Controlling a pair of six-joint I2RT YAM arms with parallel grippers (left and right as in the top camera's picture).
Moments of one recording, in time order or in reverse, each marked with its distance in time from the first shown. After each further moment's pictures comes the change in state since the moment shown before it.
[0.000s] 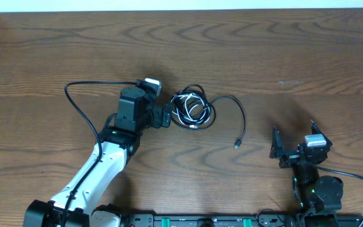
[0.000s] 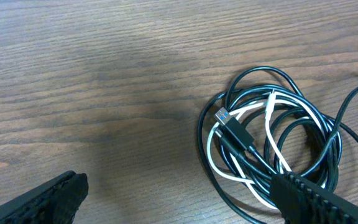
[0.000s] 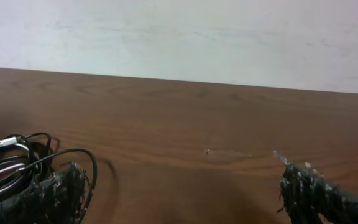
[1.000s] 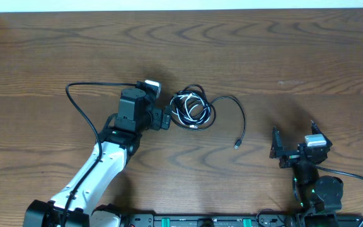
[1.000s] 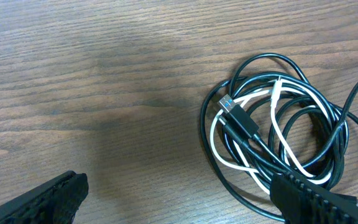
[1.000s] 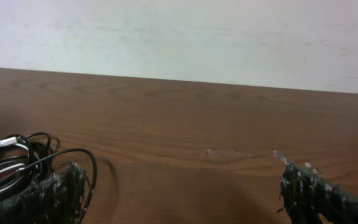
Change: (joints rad) left arm 0.000 0.000 0.000 -0.034 -0.008 0.000; right arm 0.000 0.000 0.000 0.000 0.000 0.000
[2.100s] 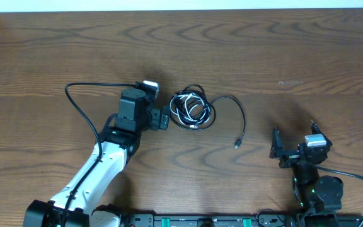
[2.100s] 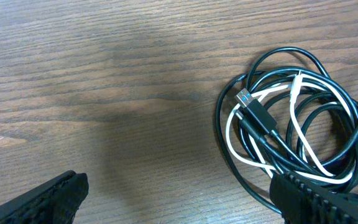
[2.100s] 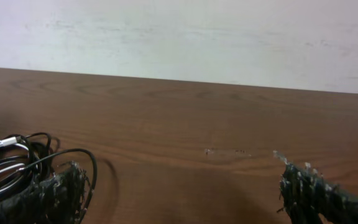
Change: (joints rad) left arm 0.000 0.000 0.000 -0.019 -0.052 0.000; right arm 0.000 0.000 0.000 0.000 0.000 0.000
